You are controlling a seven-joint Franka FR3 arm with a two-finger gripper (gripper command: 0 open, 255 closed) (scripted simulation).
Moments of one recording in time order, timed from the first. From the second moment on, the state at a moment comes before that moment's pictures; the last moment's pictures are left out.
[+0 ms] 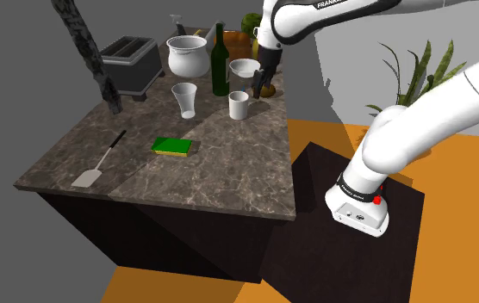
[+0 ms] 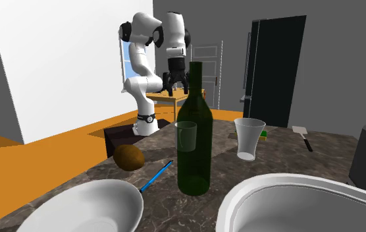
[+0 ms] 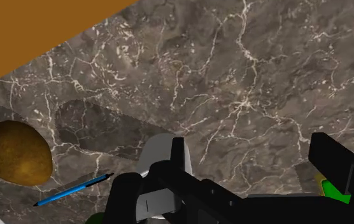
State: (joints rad) arm 0.02 -0.48 -0.03 -2.46 0.02 2.06 -0.17
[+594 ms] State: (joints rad) arm 0.01 -0.14 -0.03 -2.34 -0.03 2.34 -0.19
